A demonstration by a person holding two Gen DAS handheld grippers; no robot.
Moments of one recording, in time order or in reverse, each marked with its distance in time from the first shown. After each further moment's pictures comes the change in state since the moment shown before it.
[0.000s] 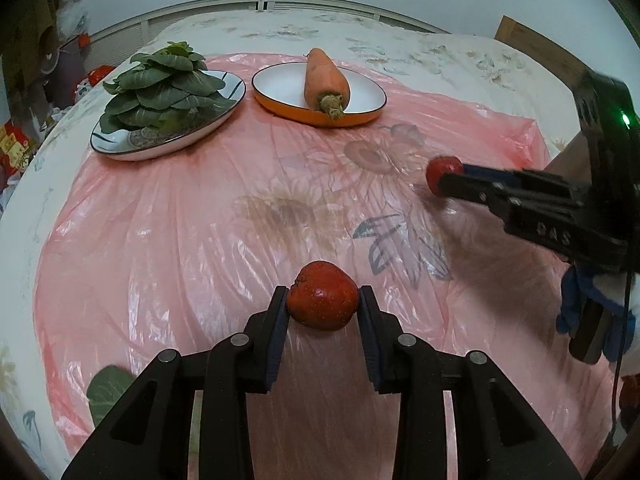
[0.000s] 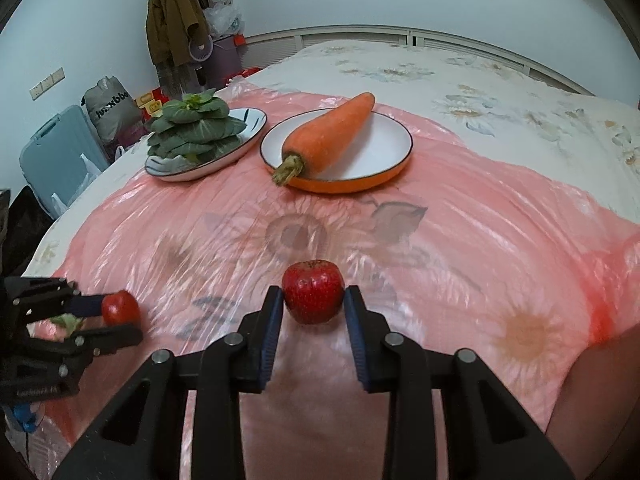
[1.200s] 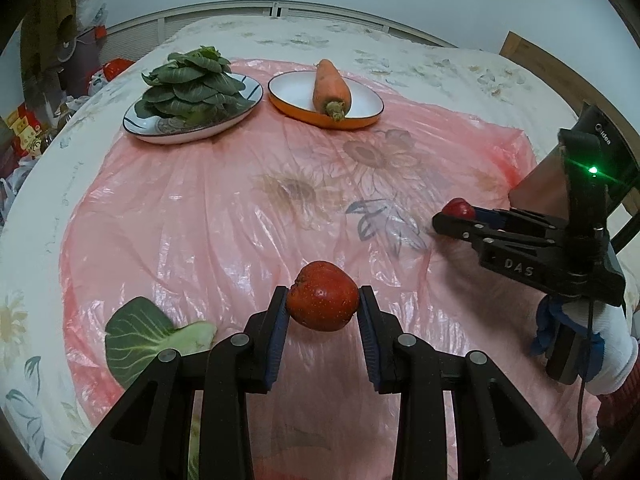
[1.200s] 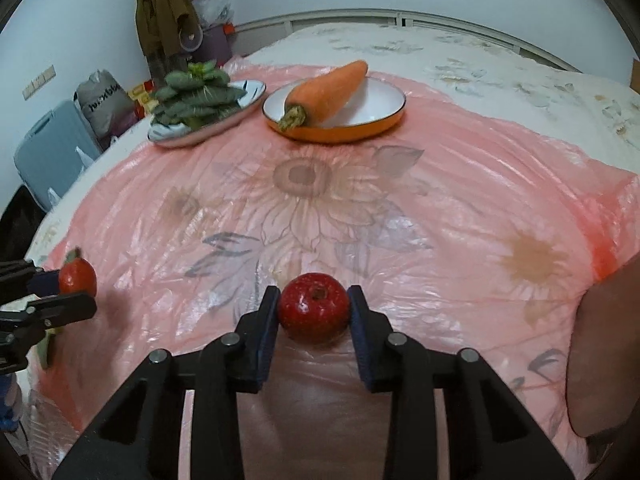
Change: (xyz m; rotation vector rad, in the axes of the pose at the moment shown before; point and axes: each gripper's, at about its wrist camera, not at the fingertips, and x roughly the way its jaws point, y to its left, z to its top) left arm -0.040 -0.002 -0.025 -0.055 -0.032 -0.002; right arm -0.010 0.007 -0.036 0.049 0.042 -0.020
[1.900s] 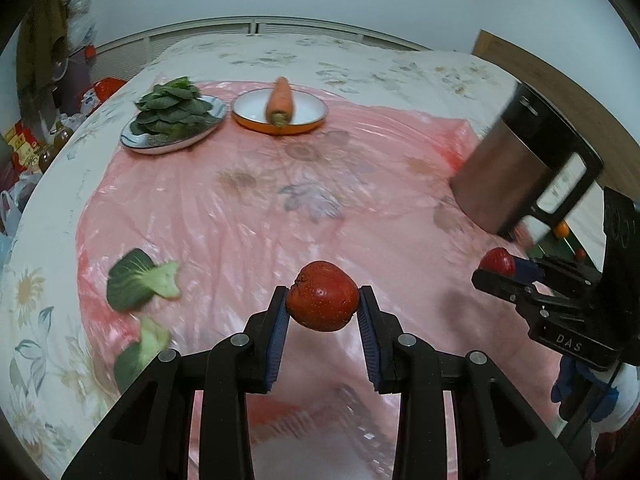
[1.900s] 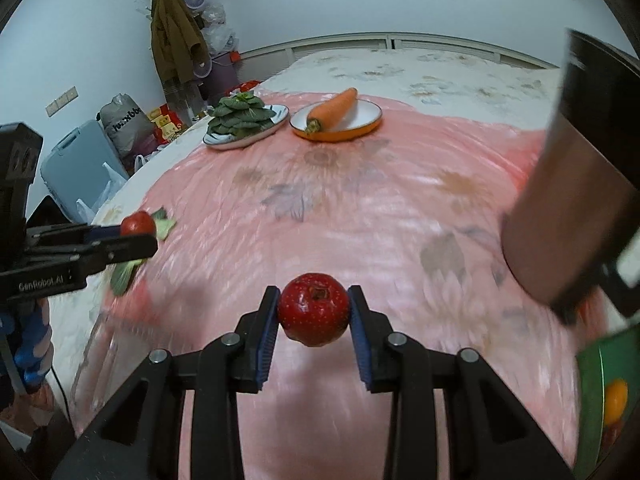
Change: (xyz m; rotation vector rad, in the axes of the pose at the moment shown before) left arm -0.069 -0.069 -0.039 0.058 -0.031 -0.026; right arm -0.143 0.015 -0.097 0.045 -0.076 0.025
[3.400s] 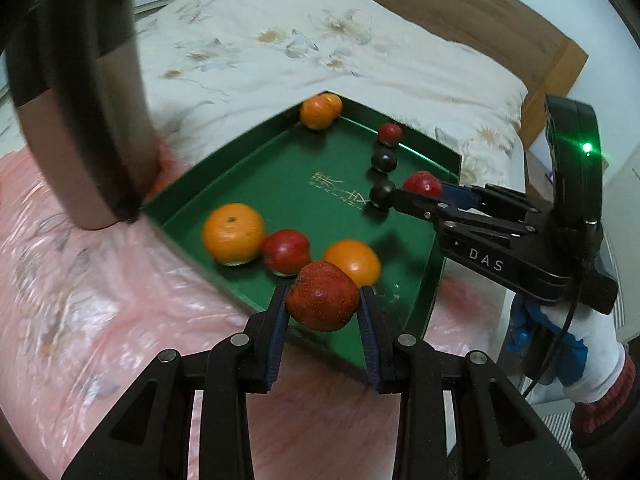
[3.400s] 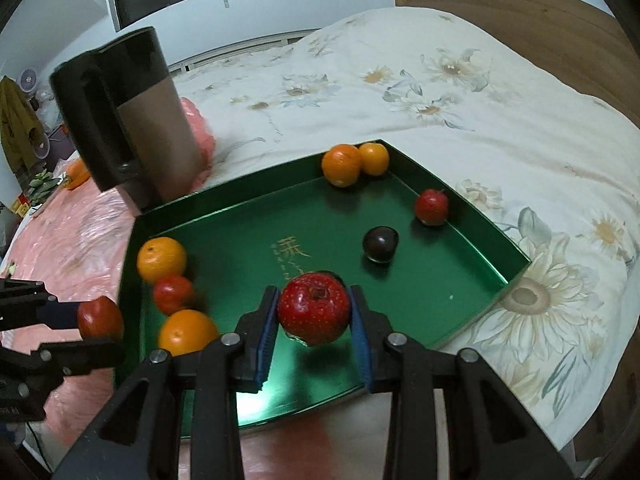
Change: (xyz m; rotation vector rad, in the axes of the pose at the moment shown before) left arm 0.093 -0.416 -0.033 0.483 0.212 -0.375; right arm -0.192 -0.303 -0.166 0.390 -0.067 -0.458
